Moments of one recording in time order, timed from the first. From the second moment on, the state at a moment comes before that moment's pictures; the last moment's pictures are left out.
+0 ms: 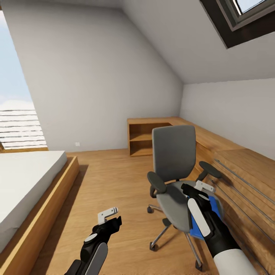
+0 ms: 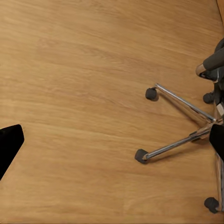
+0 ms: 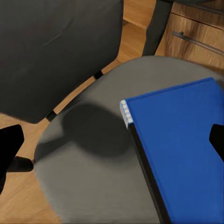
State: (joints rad) left arm -0.18 -0.11 -0.30 -1.39 0.53 0.46 0.57; right arm -0.53 -0.03 0.09 -1.15 -0.52 0.37 -0.61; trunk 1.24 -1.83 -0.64
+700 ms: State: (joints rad) left arm -0.18 -0.11 -0.18 -1.43 0.57 0.46 0.58; right arm -0.53 -0.07 0.03 -1.14 -0.70 0.37 -0.60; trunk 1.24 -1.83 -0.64
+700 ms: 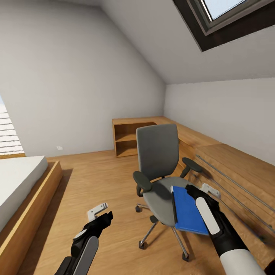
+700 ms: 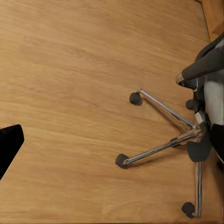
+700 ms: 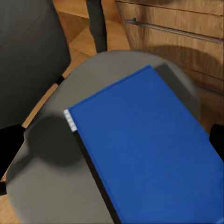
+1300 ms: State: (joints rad) left arm -0.18 -0.11 -0.17 -1.45 0.60 0.46 0.58; right arm -0.53 -0.19 -0.07 -0.99 -1.06 0.38 -0.33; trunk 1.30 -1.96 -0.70
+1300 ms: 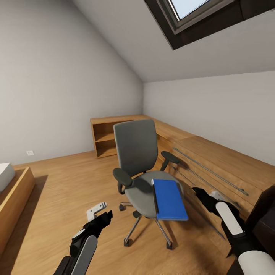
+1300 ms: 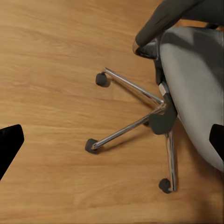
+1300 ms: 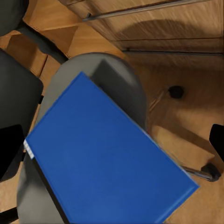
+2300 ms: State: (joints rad) left arm -0.18 -0.11 -0.17 -1.44 0.60 0.46 0.58; right arm -0.53 -0.23 -0.06 -0.93 -1.16 0.40 -0.20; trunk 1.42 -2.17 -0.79
